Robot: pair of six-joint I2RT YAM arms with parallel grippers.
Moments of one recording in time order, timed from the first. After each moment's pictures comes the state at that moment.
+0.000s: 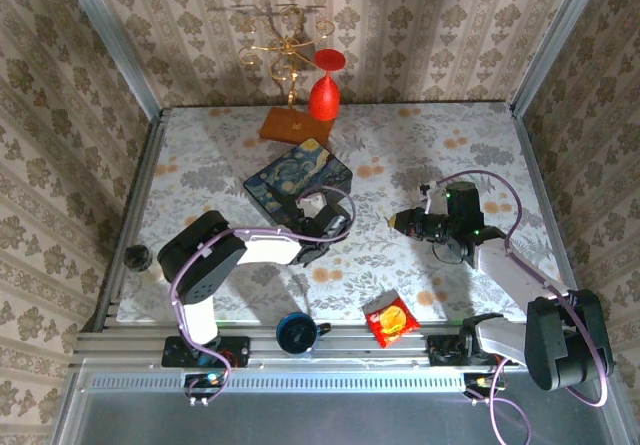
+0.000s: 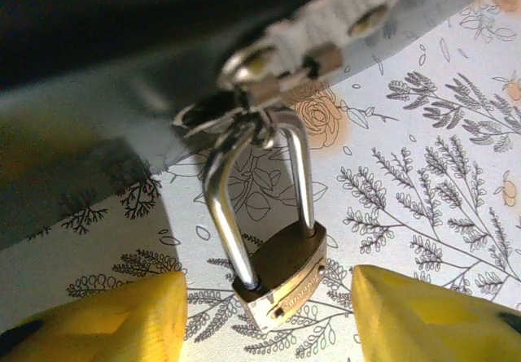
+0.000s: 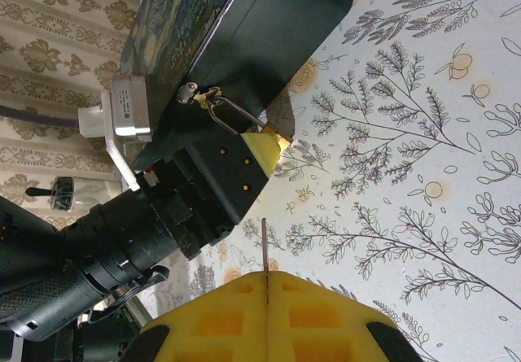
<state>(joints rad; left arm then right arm) -0.95 1.82 0.89 0.09 -0.35 -1.06 0.14 1.17 0.54 -0.08 -0.70 0.55</state>
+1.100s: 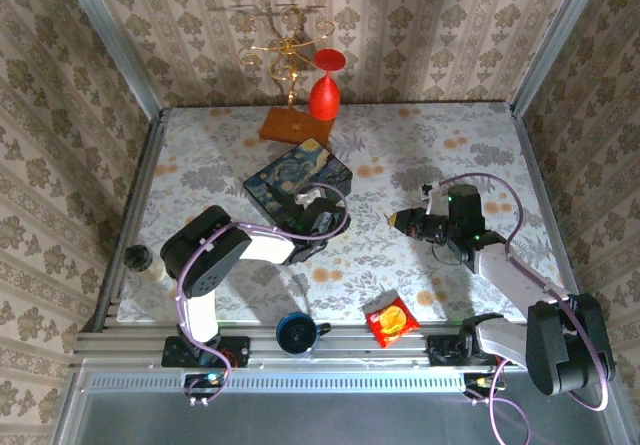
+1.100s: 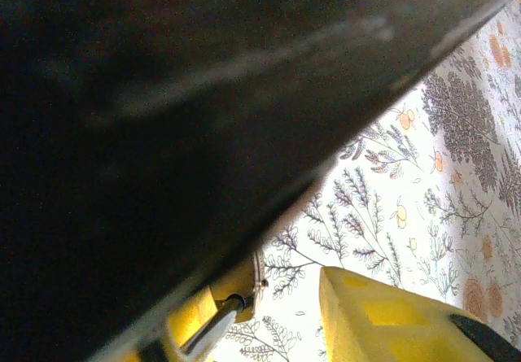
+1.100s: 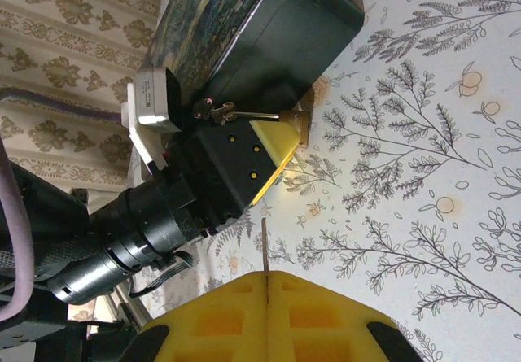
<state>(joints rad) -0.88 1.86 0.82 0.41 -0.17 -1.07 0.14 1.15 0.50 0.02 -0.70 0.61</state>
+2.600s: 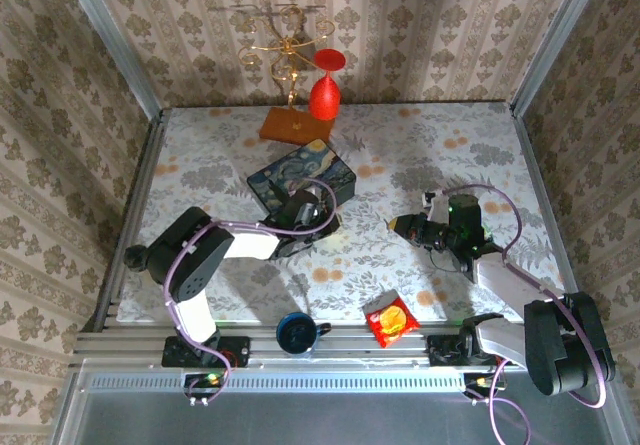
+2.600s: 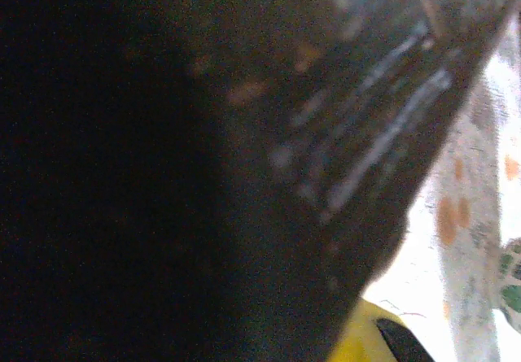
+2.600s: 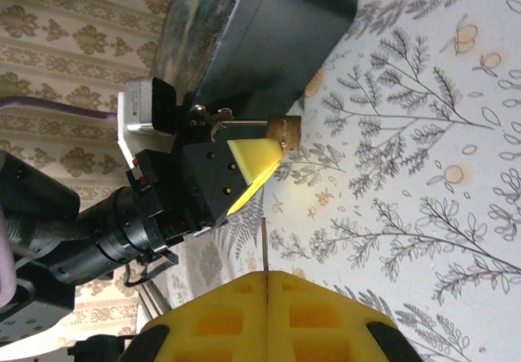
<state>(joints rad) -0.77 1.79 0.76 0.40 0.18 -0.95 0.14 1.15 0.39 0.20 -0.71 0.79</state>
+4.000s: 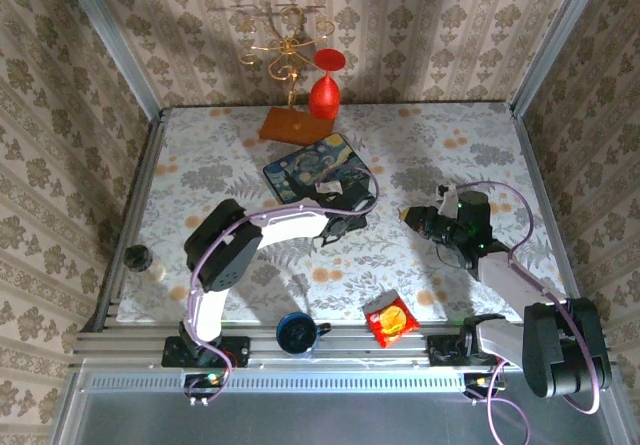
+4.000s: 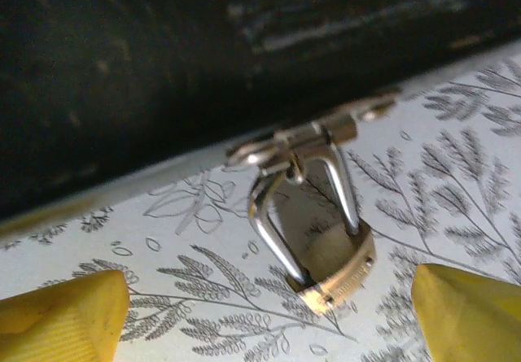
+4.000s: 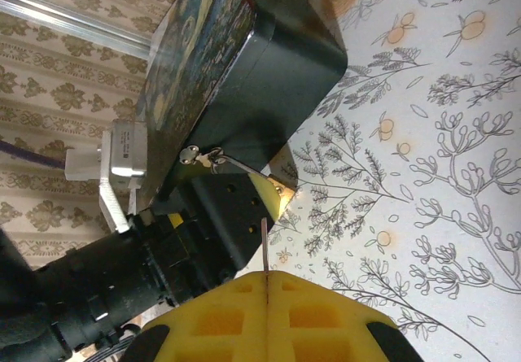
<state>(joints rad) -0.97 2.01 1.37 -0.52 -0.39 -1.07 0.06 1.12 0.41 0.17 -0.62 0.74</state>
